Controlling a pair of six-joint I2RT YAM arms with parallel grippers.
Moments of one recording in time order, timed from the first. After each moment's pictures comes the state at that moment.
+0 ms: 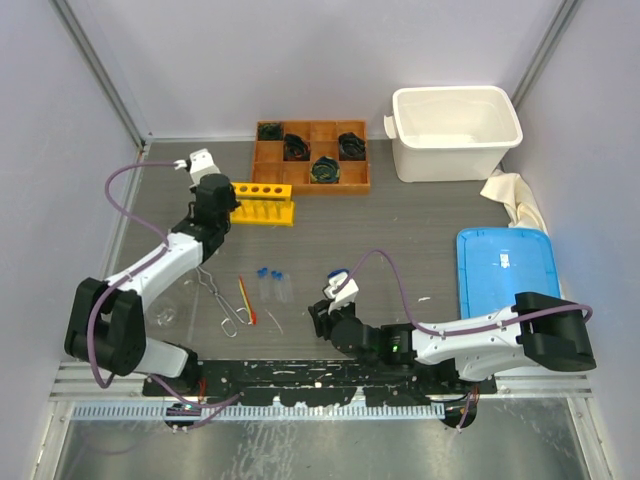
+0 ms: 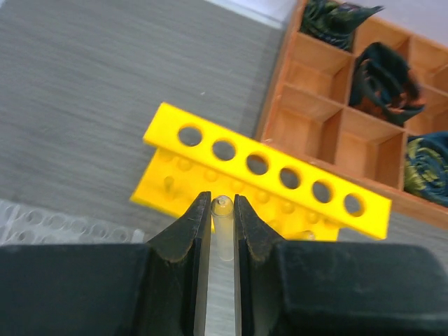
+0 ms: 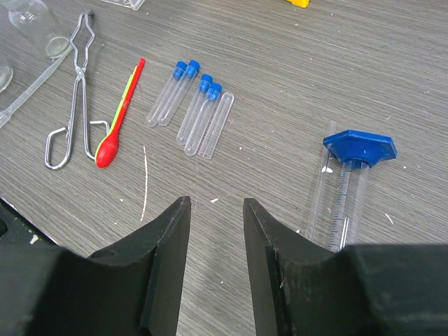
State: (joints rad) left arm -0.35 1.40 0.89 0.11 -0.54 -0.42; right arm 1.48 1.22 0.47 0.30 0.82 0.50
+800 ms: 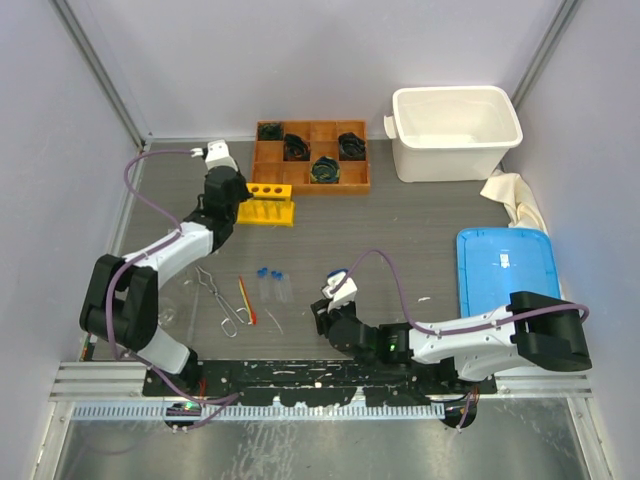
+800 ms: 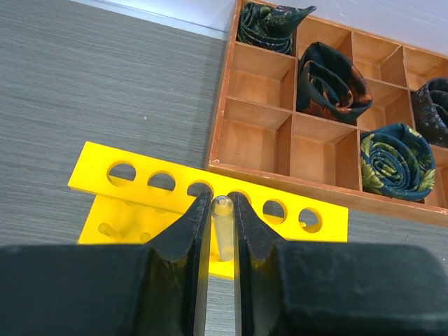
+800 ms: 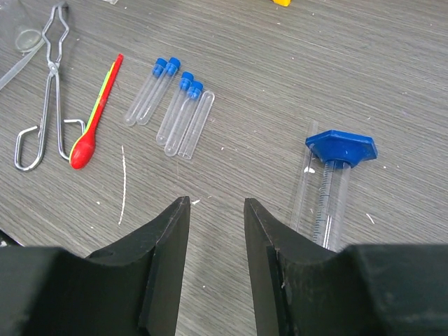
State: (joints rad) left arm -0.35 1.54 0.95 0.30 -0.38 -0.35; right arm 1.46 1.24 0.47 0.30 0.85 0.47
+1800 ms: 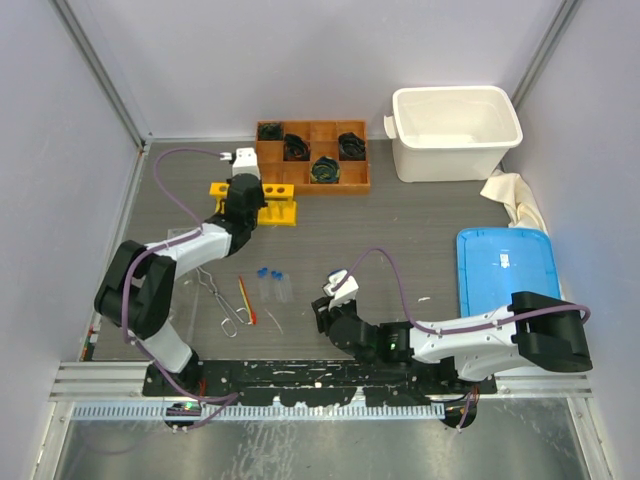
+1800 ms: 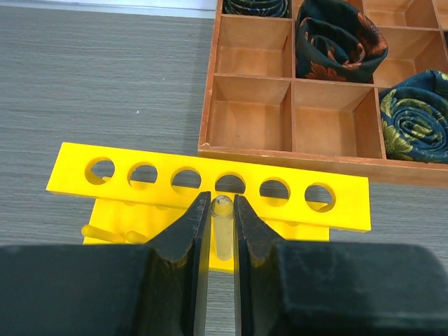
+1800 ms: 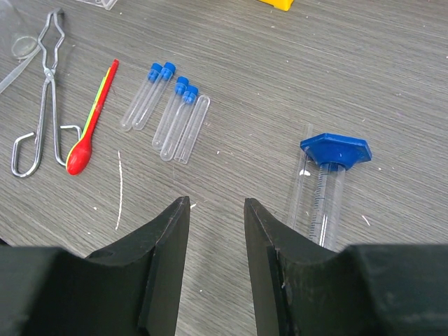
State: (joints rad) left arm -0.45 1.65 0.96 0.38 -0.48 -0.20; right arm 1.44 1.24 0.47 0.30 0.84 0.47
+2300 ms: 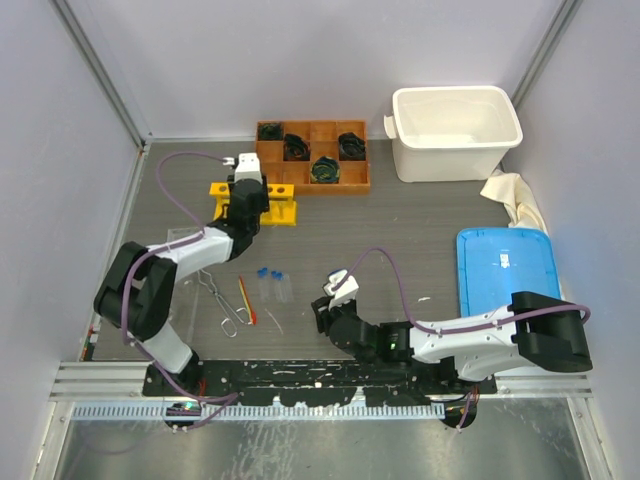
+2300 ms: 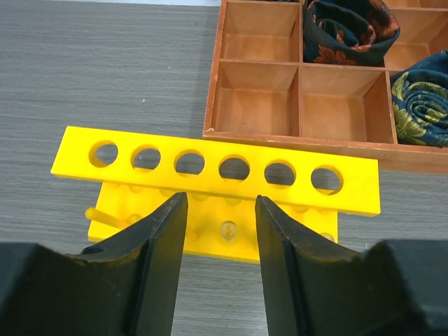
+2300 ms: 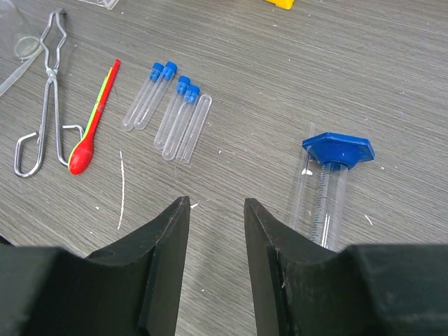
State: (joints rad) left arm -0.48 1.65 0.93 0.39 -0.53 -0.17; right arm 1.44 1.24 0.47 0.30 0.84 0.48
